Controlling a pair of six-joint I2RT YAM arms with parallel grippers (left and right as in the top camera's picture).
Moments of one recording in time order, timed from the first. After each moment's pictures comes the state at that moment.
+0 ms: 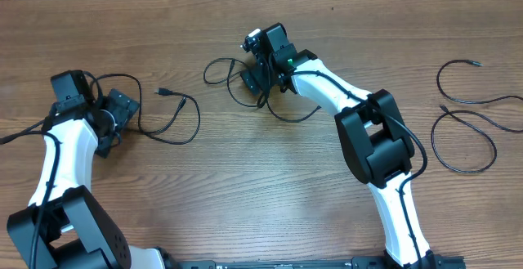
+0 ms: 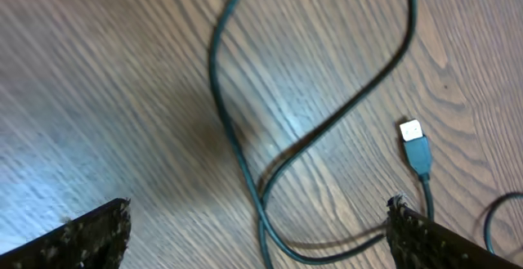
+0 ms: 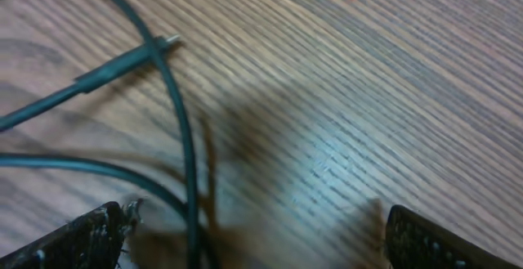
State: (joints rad) left arm 0.40 1.62 1.05 -0.60 0.07 -0.65; right arm 0.51 2.37 1.81 -0.40 -0.05 -0.14
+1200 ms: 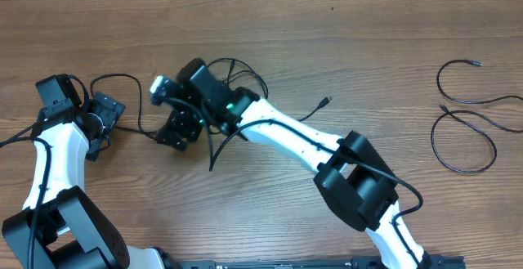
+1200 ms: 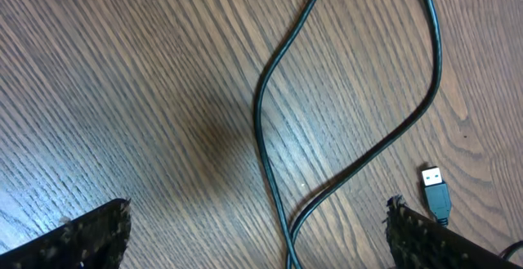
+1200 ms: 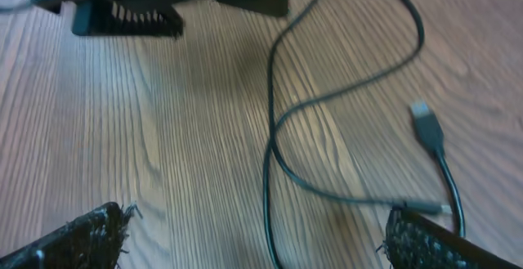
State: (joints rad) left arm 0.45 1.62 1.05 -0.57 0.02 -0.65; right arm 0.89 2.23 1.81 -0.32 -0.41 -0.14
